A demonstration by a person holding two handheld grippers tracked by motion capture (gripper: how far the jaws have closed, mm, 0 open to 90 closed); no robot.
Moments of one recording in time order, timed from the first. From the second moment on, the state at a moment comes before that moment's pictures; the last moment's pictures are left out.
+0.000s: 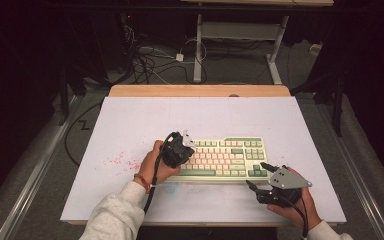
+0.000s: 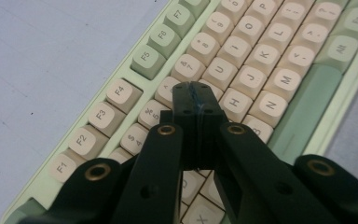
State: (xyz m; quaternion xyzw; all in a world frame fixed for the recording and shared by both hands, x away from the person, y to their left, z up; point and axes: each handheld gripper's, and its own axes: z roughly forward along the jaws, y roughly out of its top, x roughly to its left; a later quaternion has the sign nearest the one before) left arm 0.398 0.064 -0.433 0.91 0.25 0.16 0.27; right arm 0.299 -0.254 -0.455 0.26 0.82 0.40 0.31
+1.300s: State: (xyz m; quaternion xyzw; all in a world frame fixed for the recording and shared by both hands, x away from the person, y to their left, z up) left arm 0.369 0.091 -0.423 0.89 0.21 0.21 0.35; right arm 0.300 -0.255 -0.455 0.26 0.83 0.40 0.30
